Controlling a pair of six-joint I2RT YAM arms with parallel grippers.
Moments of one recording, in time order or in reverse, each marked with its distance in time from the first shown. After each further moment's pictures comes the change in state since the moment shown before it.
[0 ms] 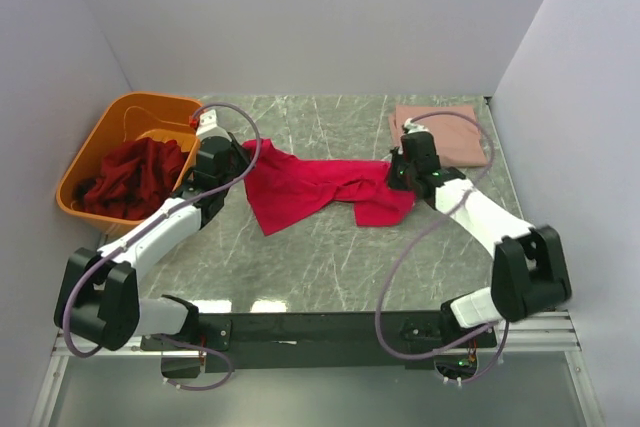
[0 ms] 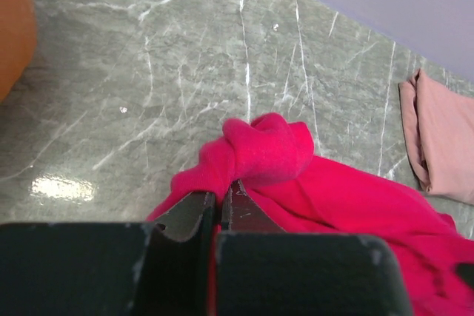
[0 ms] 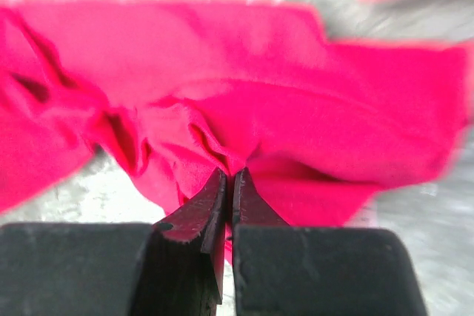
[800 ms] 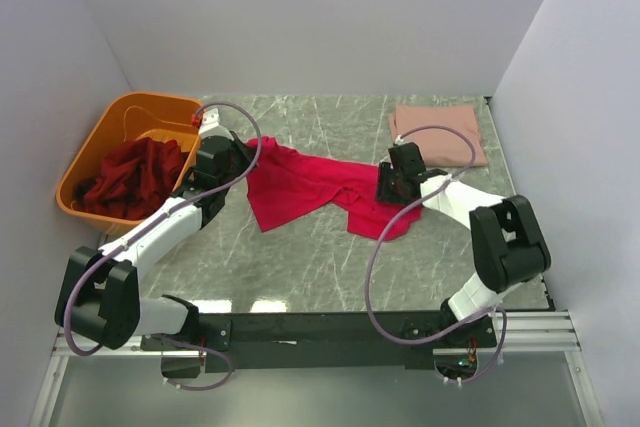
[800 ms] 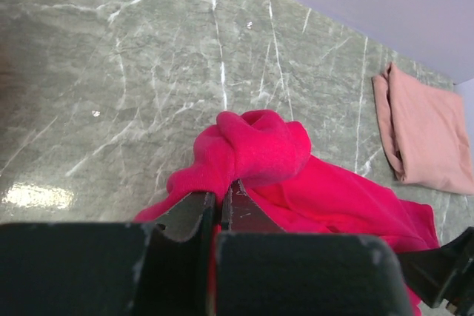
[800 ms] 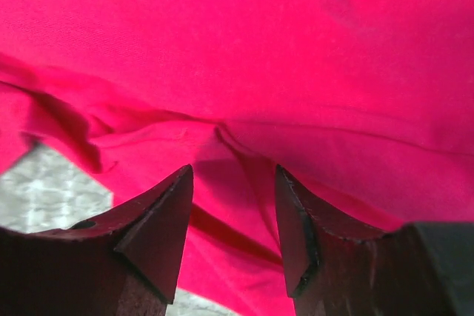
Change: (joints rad) left arm -0.002 -0.001 0.000 0.037 0.060 -0.009; right arm 0.010 0.119 -0.025 0.003 0.031 0.048
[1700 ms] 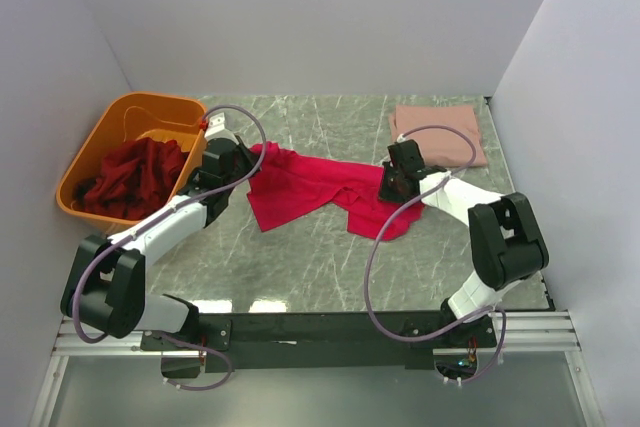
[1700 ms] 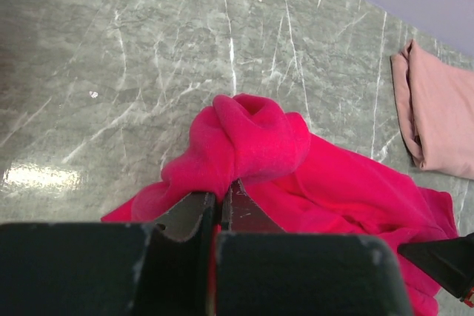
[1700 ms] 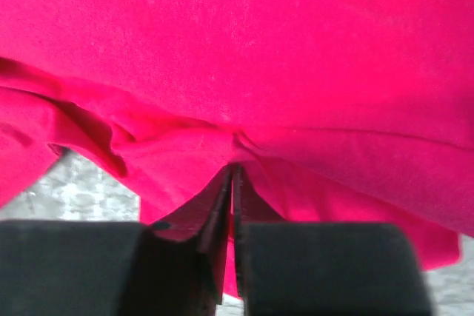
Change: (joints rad) left arm -0.002 0.058 -0.014 0.011 0.023 -0.001; right arm 0.001 0.041 0.034 -0.021 -0.054 0.092
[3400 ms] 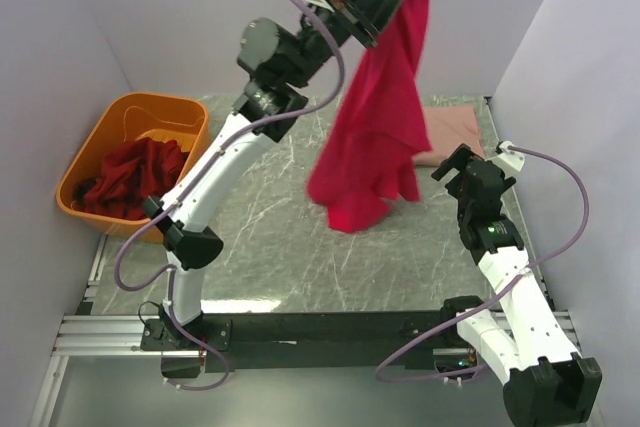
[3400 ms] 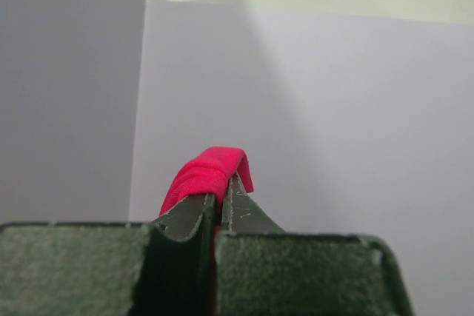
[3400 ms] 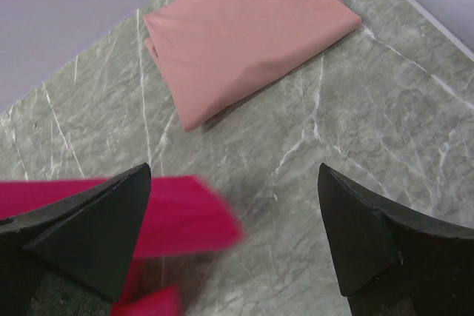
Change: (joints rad) left arm -0.422 0.601 1.682 0.068 0.393 0.239; right arm -0.230 -0.798 -0.242 0.031 0.402 0.021
